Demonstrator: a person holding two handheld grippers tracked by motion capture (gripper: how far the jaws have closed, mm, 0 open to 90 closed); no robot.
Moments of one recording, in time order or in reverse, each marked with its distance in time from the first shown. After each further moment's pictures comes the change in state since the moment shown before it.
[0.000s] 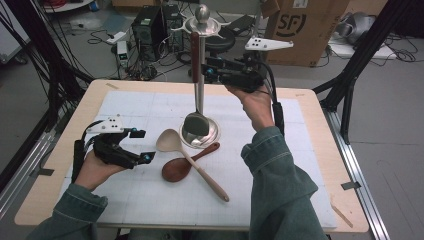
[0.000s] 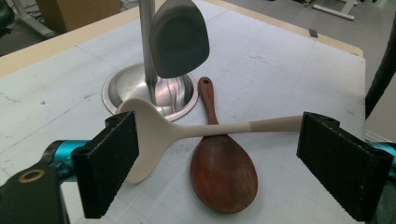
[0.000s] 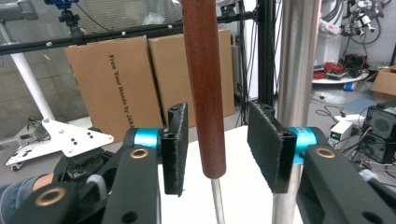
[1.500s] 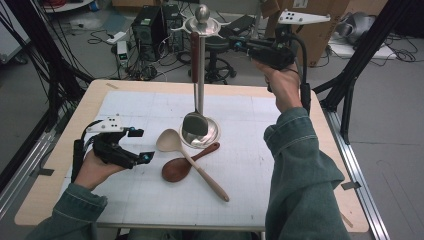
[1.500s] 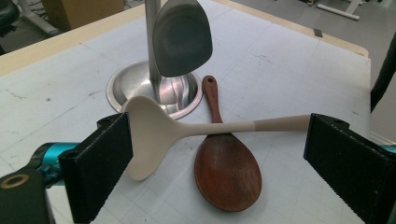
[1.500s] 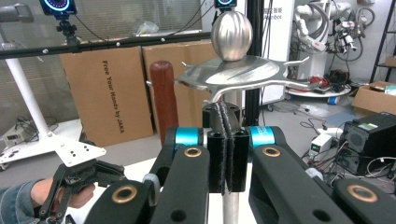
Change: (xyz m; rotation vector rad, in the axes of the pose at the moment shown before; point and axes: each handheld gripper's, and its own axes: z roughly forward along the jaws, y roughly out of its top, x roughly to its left) left arm 0.002 -0.001 0.000 0.008 0.013 -0.010; right arm -0.025 0.048 -0.045 -0.015 -0.020 -0.050
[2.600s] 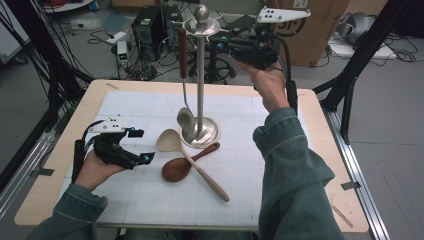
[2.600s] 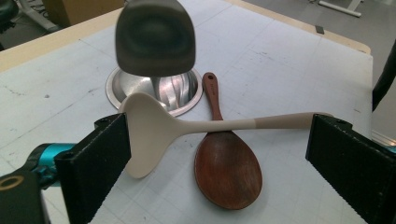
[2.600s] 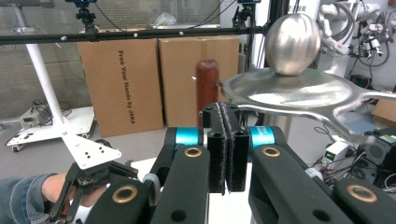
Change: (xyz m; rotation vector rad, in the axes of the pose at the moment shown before) left arm -0.001 0.000 0.001 0.012 0.001 0.000; right arm 0.021 0.007 0.032 0.020 0.070 -0.053
